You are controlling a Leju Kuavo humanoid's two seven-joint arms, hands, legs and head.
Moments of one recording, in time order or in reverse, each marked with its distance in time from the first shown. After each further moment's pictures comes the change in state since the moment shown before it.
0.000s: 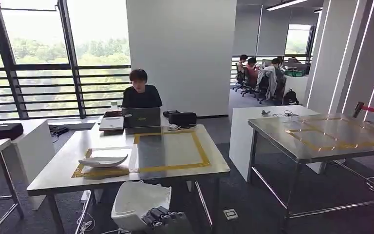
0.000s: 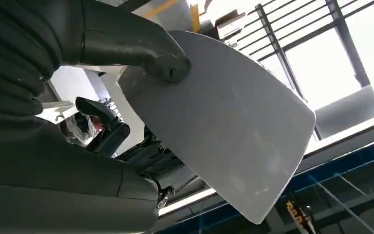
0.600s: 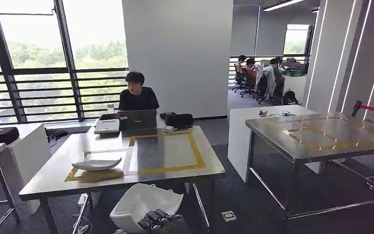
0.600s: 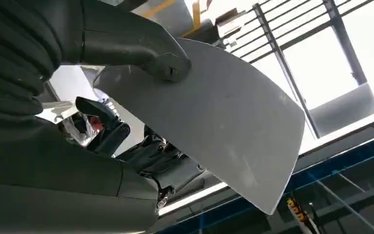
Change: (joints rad) left arm 0.005 0.003 0.000 0.000 0.002 0.000 0.000; right arm 0.006 0.002 0.000 -0.012 0.010 0.007 -0.003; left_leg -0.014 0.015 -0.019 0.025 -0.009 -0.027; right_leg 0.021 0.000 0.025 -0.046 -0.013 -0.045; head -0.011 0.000
